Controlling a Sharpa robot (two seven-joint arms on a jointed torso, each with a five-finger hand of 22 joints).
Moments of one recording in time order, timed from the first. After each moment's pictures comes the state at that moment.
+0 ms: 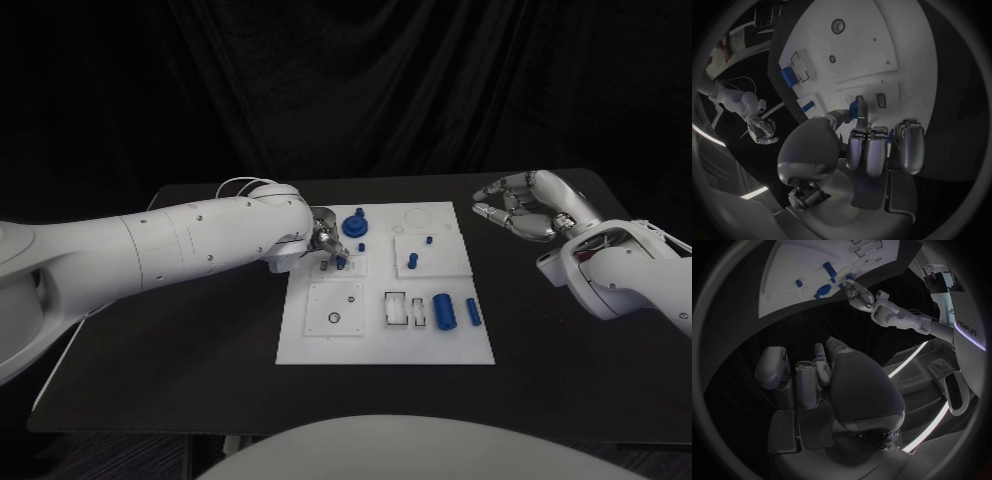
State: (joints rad) left arm 1.27 -0.54 -0.21 1.21 -1.02 0.11 -0.48; left_hand 1.11 -0.01 0.41 0.12 0.49 0.94 0.04 0.40 0.89 1.47 -0.02 1.57 1.31 1.47 -0.07 1.57 1.31 0.07 1.39 0.04 1.46 1.31; right arm 1.25 -0.97 -0.25 1.52 -0.99 -0.68 0.26; right_hand 1.45 -0.03 0.19 0.28 0.22 0.89 0.12 0.24 0.20 1.26 0.04 1.39 1.21 1.46 -0.03 1.39 1.31 0.09 1.39 0.08 1.12 1.31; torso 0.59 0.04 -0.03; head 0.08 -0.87
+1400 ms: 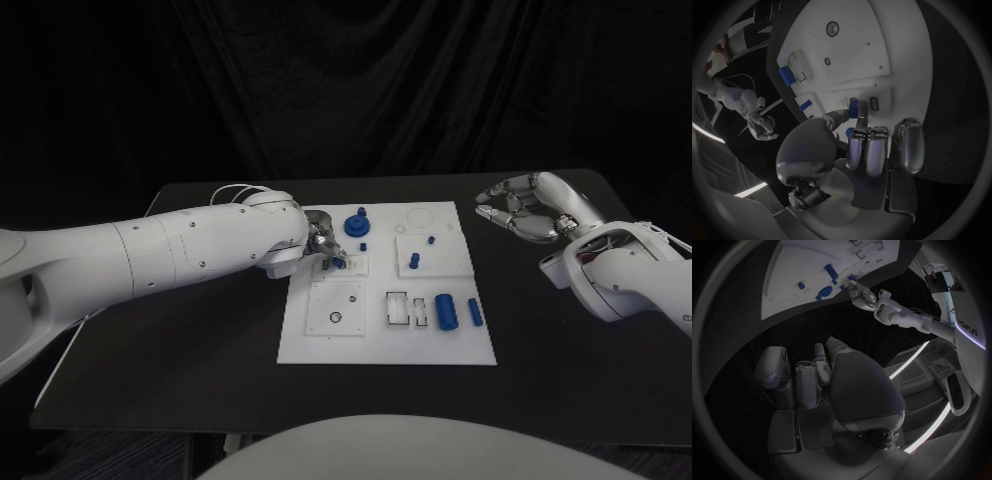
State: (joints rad) left arm 1.25 -0.58 -0.21 1.25 -1.02 0.05 -0.48; left_hand 1.05 -0.03 0.50 0.06 0.42 0.96 0.05 0.37 0.91 1.47 -0.02 1.57 1.31 1.47 -0.07 1.57 1.31 0.07 1.39 0.04 1.45 1.31; right arm 1.25 -0.97 -0.25 1.52 -0.99 -0.67 0.24; right_hand 1.45 -0.03 0.19 0.28 0.23 0.89 0.12 0.24 0.20 1.26 0.04 1.39 1.20 1.46 -0.03 1.39 1.31 0.09 1.39 0.08 1.11 1.31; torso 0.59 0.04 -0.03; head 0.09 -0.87
